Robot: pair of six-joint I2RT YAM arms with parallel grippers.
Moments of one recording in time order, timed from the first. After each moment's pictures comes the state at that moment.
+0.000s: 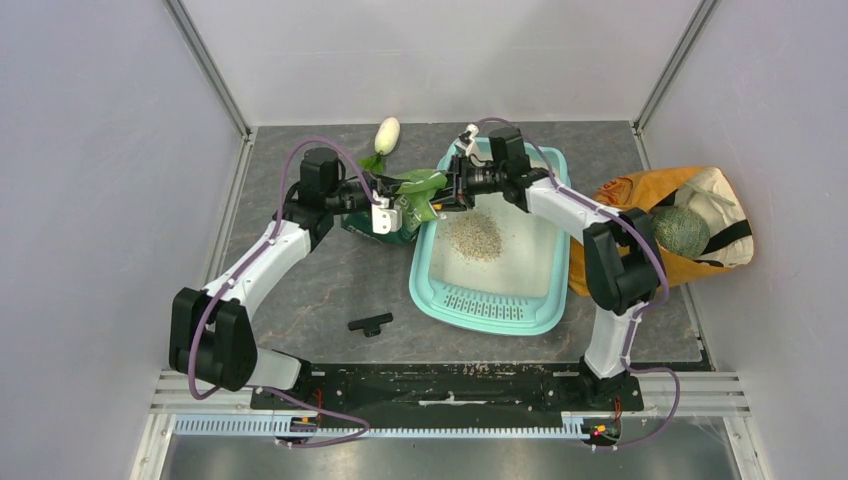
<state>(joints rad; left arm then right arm) -0.31 1.39 1.03 -0.01 0.90 1.37 0.43 1.92 1.42 -0.03 -0.97 0.91</state>
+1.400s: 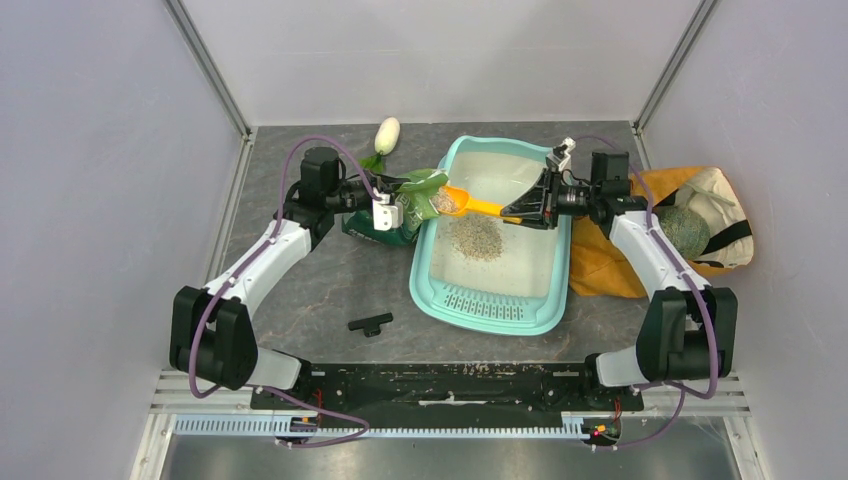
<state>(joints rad) -0.32 1.40 1.03 0.00 0.89 1.32 0.04 1.42 1.04 -0.28 -1.18 0.75</state>
